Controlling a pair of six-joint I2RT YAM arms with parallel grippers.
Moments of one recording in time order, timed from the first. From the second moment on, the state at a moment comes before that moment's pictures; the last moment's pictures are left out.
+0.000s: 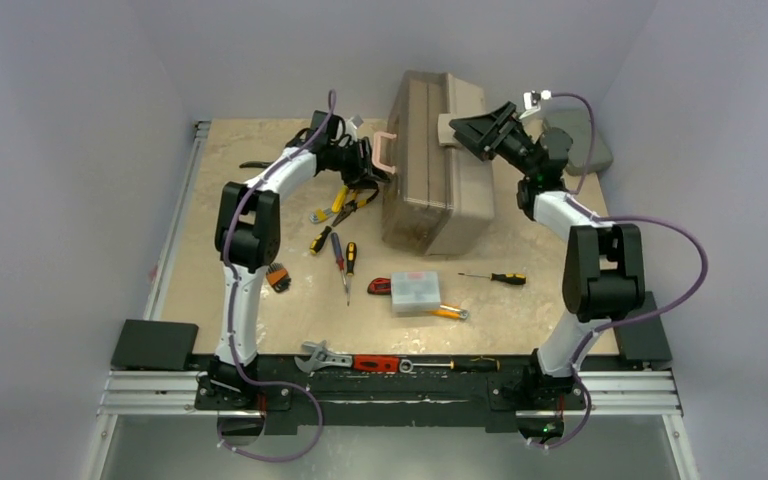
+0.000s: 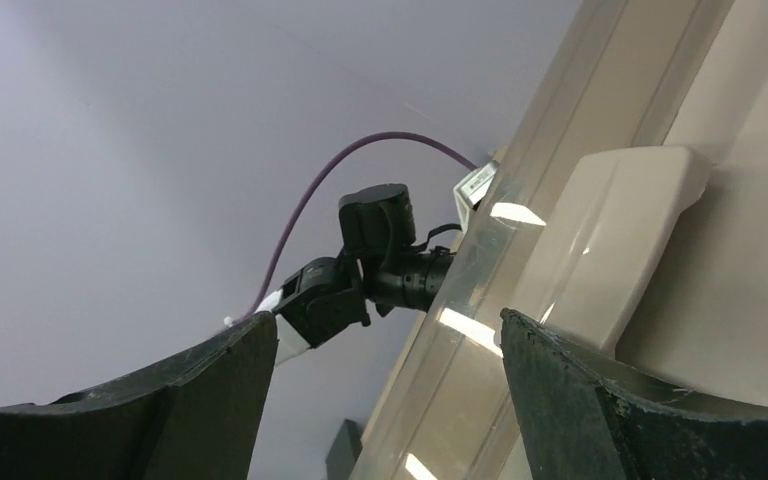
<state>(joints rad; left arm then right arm) -0.29 2.33 1.92 -0.42 0.68 -0.59 0.05 1.80 1.14 0.91 -0.76 1.24</state>
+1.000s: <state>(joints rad) -0.33 2.32 1.98 -0.45 0.69 -0.63 -0.15 1.65 0.88 0.46 -0.75 0.91</state>
